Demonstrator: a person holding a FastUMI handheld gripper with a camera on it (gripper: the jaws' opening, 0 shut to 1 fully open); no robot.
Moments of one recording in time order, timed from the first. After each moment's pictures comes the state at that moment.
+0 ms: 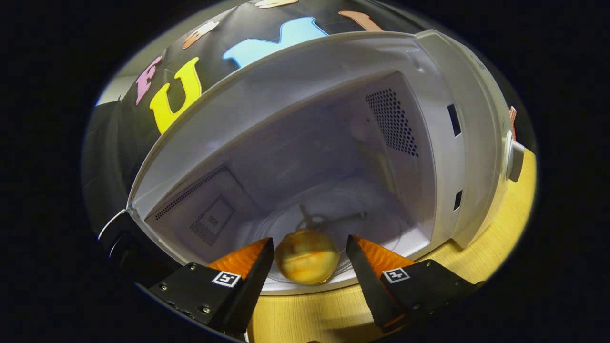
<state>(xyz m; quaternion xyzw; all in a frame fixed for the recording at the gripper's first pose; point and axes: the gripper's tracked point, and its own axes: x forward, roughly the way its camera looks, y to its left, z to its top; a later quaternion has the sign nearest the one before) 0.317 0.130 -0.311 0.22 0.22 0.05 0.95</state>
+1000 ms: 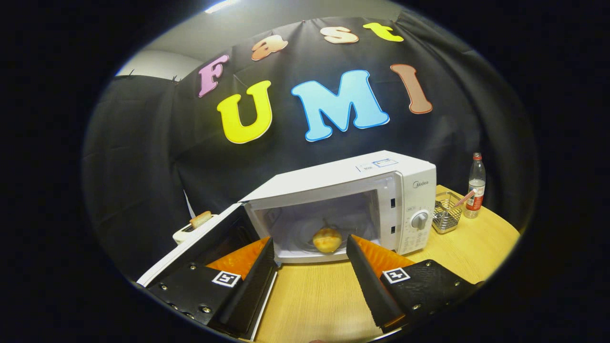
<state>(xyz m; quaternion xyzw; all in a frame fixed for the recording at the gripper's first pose) 0.124 0.120 -0.164 0.11 0.15 0.12 0.98</state>
